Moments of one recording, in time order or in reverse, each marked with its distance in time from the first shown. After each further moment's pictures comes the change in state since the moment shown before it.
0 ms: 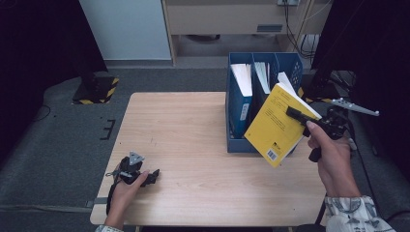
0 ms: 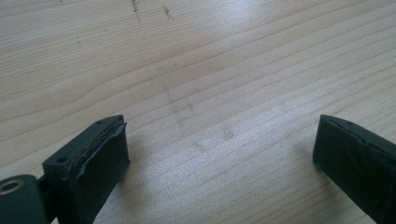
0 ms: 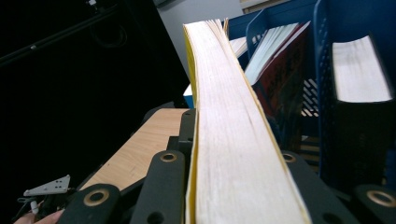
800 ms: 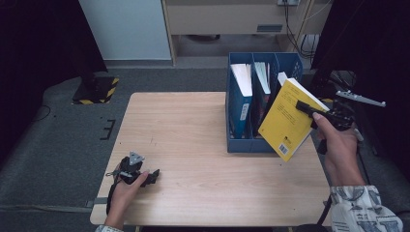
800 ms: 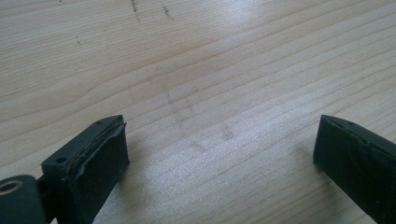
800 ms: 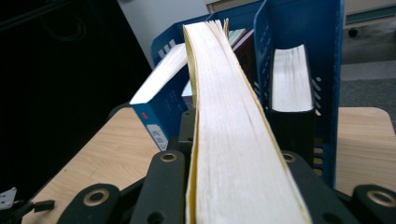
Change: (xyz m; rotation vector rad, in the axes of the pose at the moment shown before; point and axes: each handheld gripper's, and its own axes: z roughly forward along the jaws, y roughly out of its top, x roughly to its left) left arm 0.000 0.000 0.000 0.001 -0.001 0.001; right arm -0.023 0.018 0.003 0.031 -0.147 -0.019
